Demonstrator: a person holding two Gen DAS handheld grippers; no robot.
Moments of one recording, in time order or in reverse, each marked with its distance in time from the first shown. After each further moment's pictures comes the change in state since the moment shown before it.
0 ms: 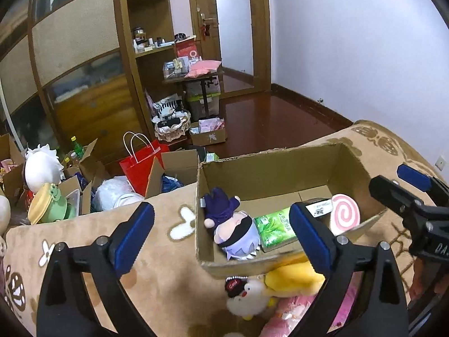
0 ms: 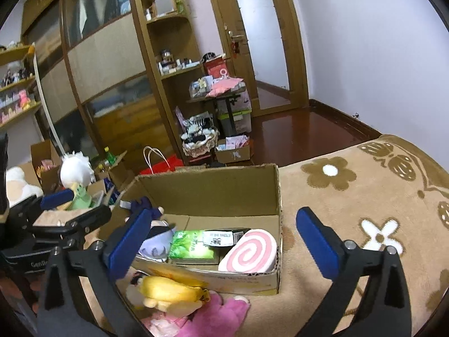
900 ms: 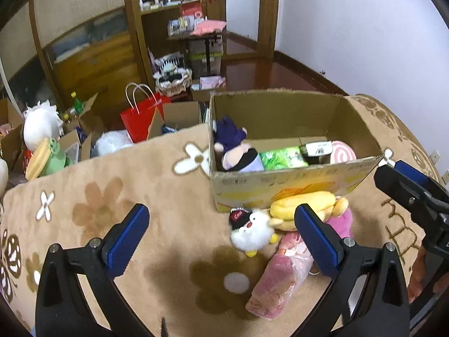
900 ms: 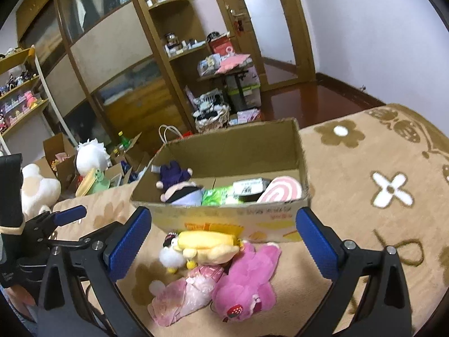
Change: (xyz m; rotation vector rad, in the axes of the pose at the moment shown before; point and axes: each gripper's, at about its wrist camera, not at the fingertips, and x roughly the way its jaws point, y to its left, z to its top) left arm -0.011 0.021 -0.049 -0.064 0.220 -0.031; right arm -0.018 0.016 -0.032 0.053 0.145 0.069
